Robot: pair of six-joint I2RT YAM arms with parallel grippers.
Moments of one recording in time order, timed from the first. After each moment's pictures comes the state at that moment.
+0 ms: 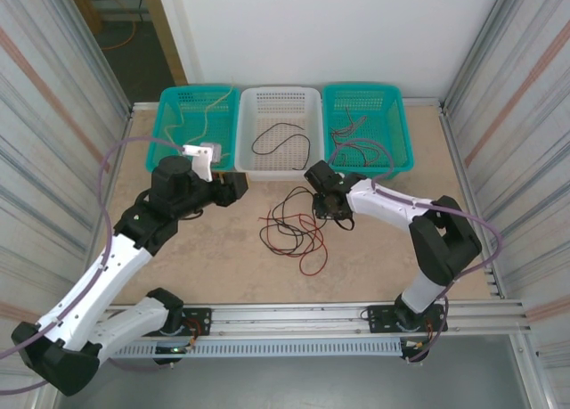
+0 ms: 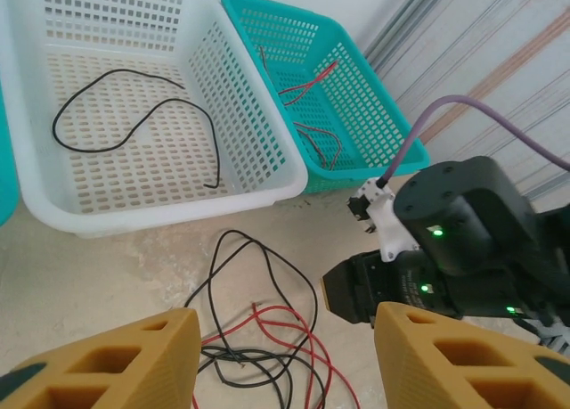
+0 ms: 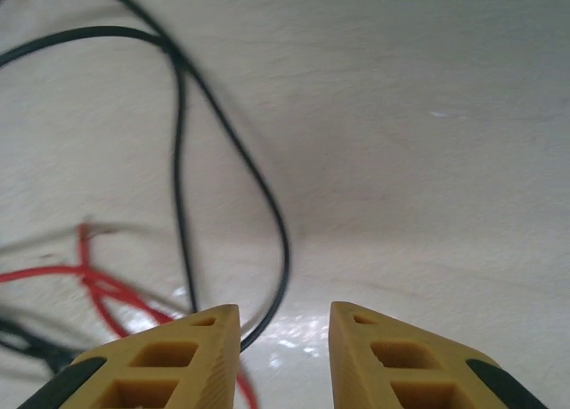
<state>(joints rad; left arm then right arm) -0.52 0.92 0.95 -0.43 0.20 -0.45 0.68 1.66 1.08 -0.69 0.21 0.70</state>
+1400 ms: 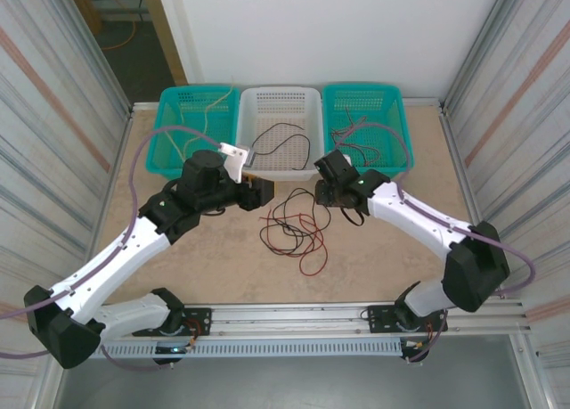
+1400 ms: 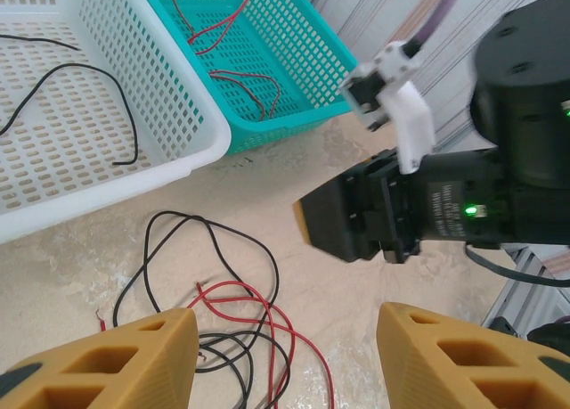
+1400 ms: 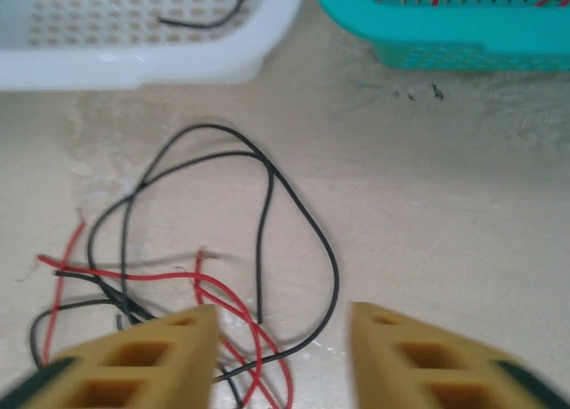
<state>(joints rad) -0.68 1.08 1.03 -0.42 0.23 -0.38 0.69 1.46 1.11 -0.70 0.25 0.62</state>
